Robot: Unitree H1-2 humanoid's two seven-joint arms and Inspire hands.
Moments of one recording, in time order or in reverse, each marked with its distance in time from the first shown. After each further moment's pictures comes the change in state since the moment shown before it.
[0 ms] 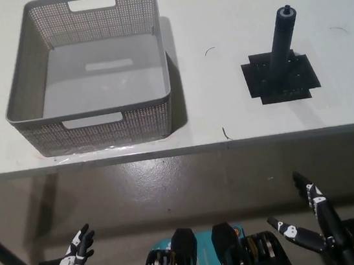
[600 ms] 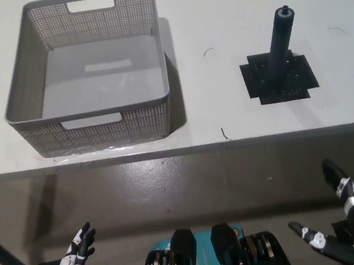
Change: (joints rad) left_arm -0.001 0.001 0.003 0.002 0.006 -0.022 -0.012; right_arm 0.182 -0.020 -0.005 -0.468 0.021 -0.020 0.006
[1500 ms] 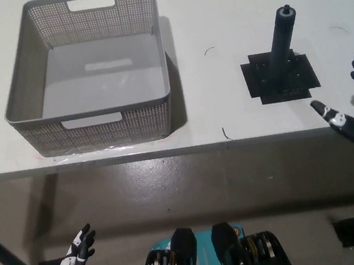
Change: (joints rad) left_arm 0.007 0.000 0.001 0.006 0.003 -0.014 0.000; right_arm -0.456 -0.031 -0.205 0.289 0.142 0.154 -0.004
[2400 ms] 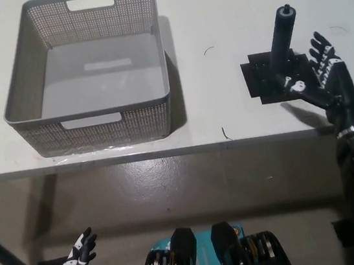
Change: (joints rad) left_arm 0.005 -0.002 0.000 0.007 -0.001 -0.004 -0.006; right_arm -0.303 0.012 0.010 0.450 0.023 0.039 0.006
